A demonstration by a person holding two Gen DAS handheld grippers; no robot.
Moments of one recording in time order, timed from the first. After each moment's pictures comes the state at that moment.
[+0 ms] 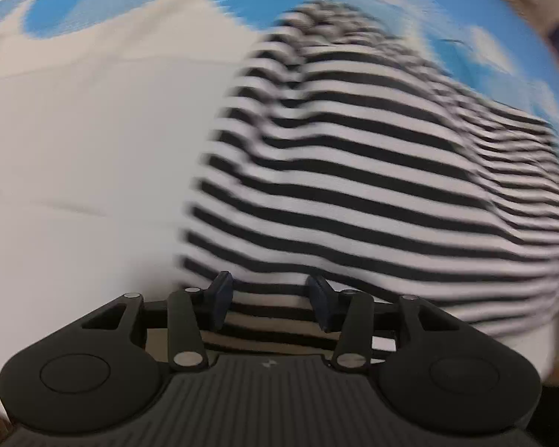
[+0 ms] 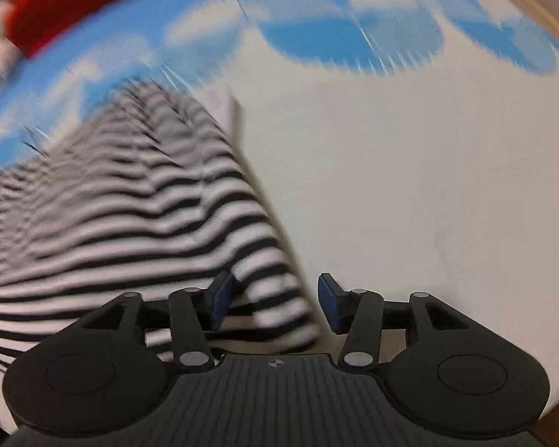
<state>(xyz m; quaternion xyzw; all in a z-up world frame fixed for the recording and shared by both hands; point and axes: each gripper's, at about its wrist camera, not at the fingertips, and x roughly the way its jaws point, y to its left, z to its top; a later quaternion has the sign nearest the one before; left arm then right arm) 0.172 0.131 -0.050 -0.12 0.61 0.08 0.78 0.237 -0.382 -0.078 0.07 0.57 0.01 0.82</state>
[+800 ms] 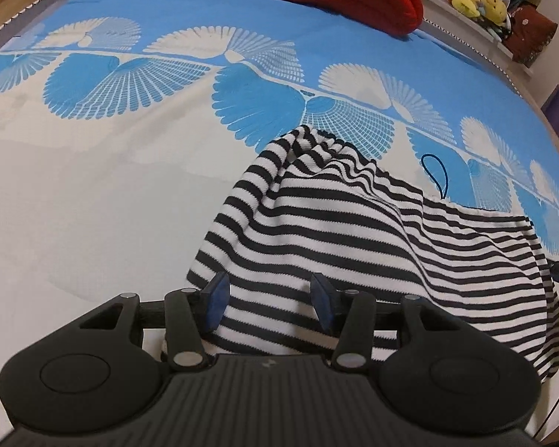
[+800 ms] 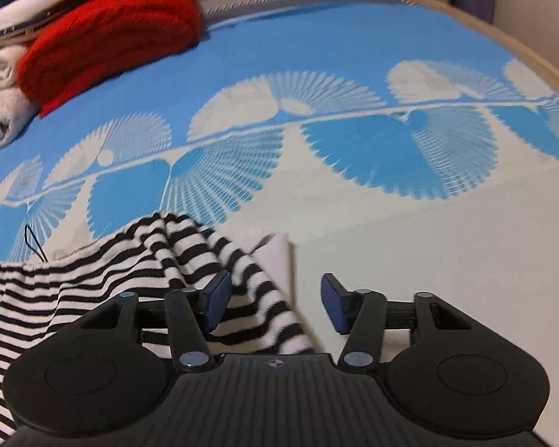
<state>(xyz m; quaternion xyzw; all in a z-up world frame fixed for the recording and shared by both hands) 0.196 0.116 -0.008 -0.15 0.49 0.11 0.85 0.320 -0.331 -0.070 0.06 0.46 0.04 0.89</state>
